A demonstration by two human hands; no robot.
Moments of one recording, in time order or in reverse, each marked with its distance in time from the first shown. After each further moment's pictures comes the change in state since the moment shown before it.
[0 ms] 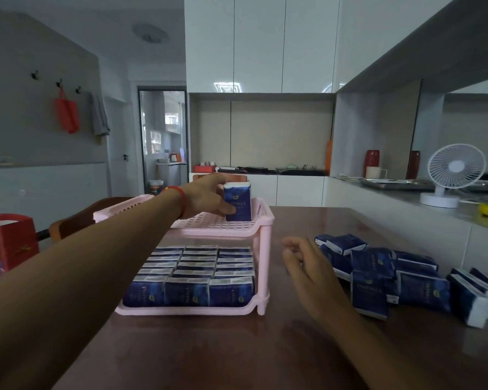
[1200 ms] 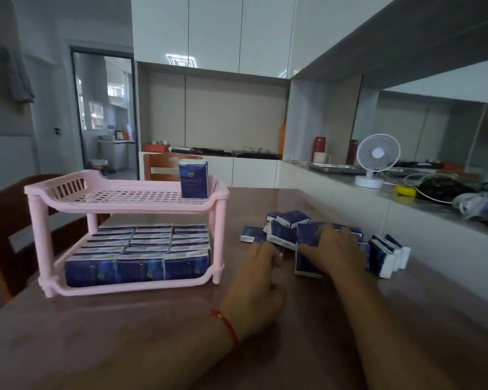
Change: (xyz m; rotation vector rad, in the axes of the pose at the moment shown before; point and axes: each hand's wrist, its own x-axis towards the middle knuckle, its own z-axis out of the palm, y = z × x) left_hand -0.102 0.000 0.233 0.048 0.216 0.468; right_hand -0.004 0.030 -0.099 -0.847 -0.032 0.687
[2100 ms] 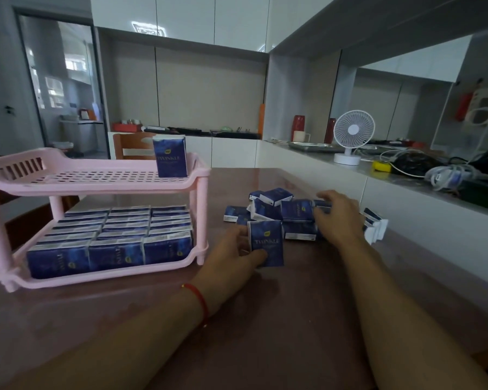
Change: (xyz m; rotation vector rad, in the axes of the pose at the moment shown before) left_hand 0.008 -0.019 0.000 -0.550 -0.073 -0.457; right_hand 0.033 0.043 0.007 0.292 0.279 -0.083
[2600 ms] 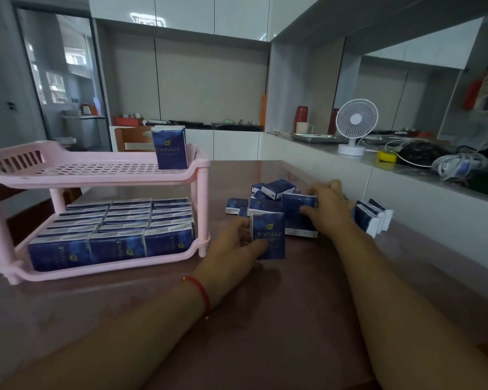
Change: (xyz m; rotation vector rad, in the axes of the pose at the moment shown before) left_hand 0.000 0.001 -0.002 0.018 -0.012 0.000; right_hand 0.007 -0.006 0.017 -0.043 -0.173 -0.116
